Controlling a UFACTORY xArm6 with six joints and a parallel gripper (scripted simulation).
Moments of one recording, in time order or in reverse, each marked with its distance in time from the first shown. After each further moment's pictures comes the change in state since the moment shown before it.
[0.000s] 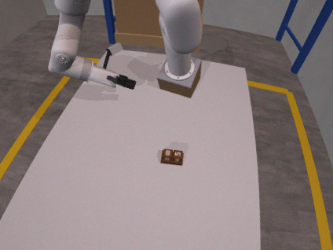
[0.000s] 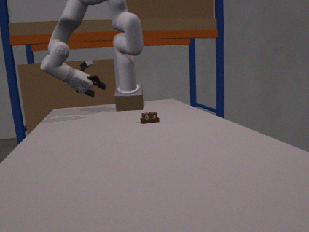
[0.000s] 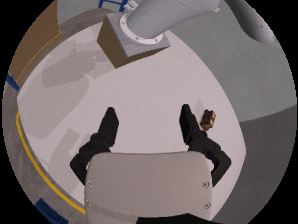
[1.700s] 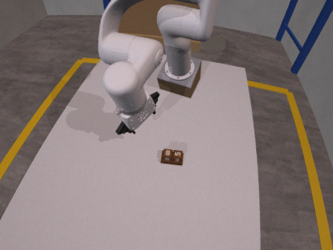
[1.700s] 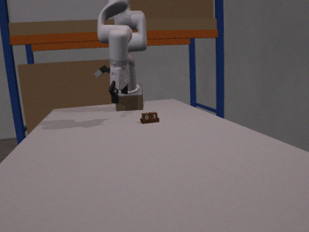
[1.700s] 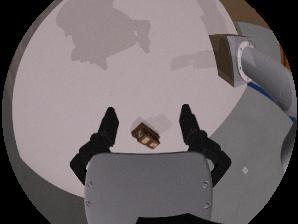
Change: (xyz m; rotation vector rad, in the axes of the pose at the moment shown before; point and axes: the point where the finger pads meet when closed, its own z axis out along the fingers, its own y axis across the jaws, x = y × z) arm -0.090 0.150 0.025 0.971 0.096 -1.320
